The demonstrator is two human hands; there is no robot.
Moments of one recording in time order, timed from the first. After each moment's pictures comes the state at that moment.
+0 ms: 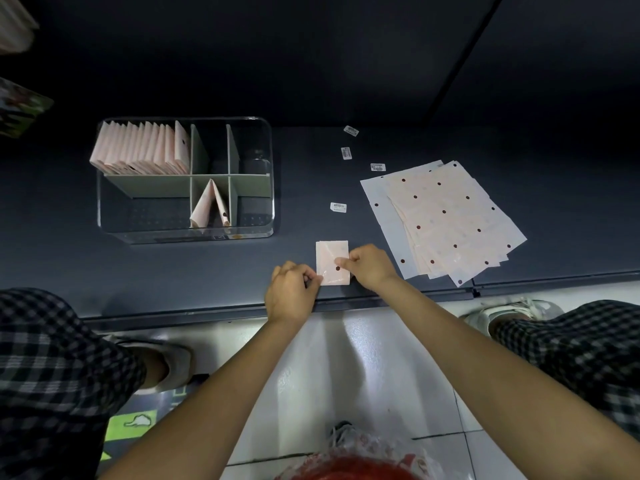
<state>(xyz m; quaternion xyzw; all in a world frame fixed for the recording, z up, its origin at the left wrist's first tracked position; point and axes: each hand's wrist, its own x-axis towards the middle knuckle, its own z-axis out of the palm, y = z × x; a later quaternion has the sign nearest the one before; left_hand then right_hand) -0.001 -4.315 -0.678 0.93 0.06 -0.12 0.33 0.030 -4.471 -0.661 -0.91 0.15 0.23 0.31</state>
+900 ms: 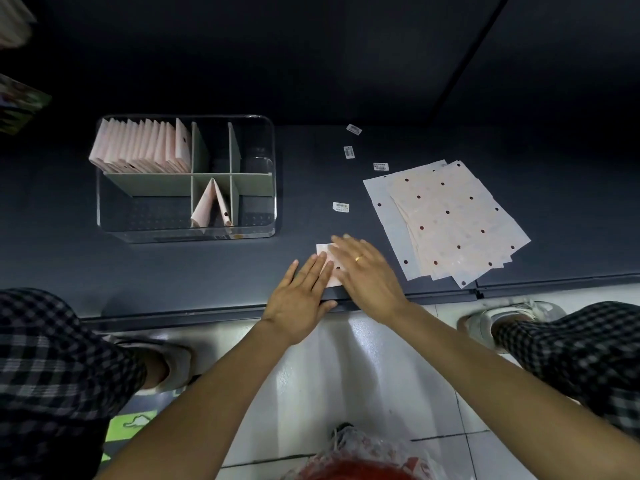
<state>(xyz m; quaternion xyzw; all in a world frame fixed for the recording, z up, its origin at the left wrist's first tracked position) -0.008 -4.300 -0.691 0.94 -0.30 -0.14 0.00 -0.001 -4.466 -0.661 -0.98 -0.15 0.02 0.14</state>
